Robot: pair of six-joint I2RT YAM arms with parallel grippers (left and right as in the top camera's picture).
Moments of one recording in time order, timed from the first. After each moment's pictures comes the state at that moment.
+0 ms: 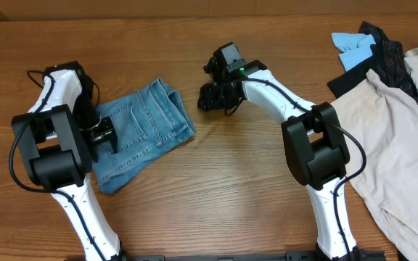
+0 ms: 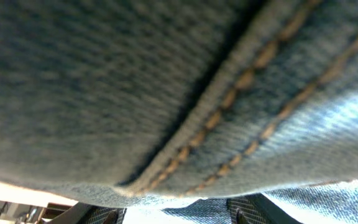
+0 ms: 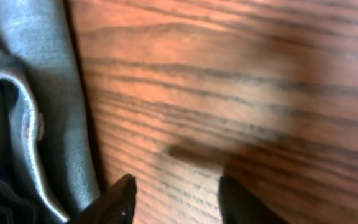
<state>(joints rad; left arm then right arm) 0.23 2.30 1.67 -1.47 0.02 -0.24 0.46 2.35 1.82 -0.71 -0.39 0.27</state>
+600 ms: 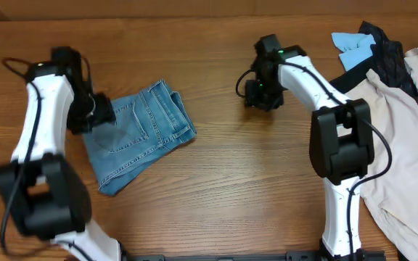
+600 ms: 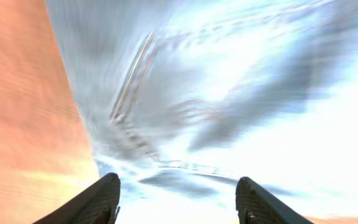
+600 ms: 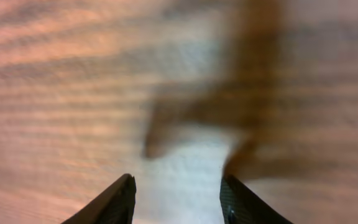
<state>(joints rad) 0.18 1.85 1.56 -1.19 0.07 -0.18 0.26 2.30 1.83 -1.03 -0.22 0.24</state>
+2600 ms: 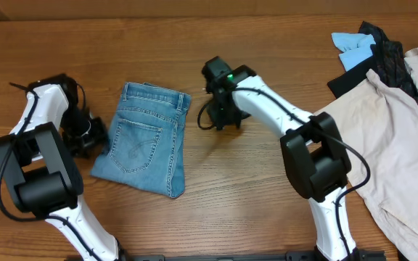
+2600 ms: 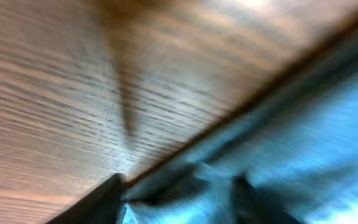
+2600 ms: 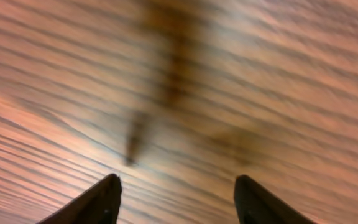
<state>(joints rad) 0.30 2.07 1.47 -1.20 0.05 -0.13 0.54 2.26 1.78 -1.01 0.02 0.10</state>
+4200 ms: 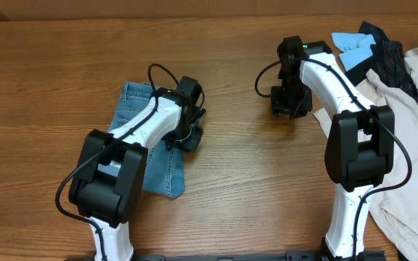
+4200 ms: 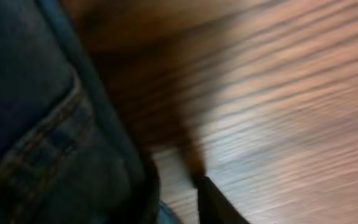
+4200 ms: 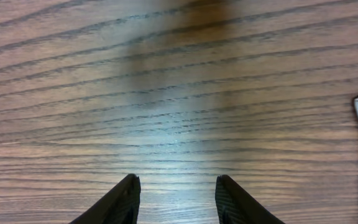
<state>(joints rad) -0.39 2.01 1.32 -0.89 0.05 -0.03 0.18 2.20 1.78 -1.24 -0.04 0.25</state>
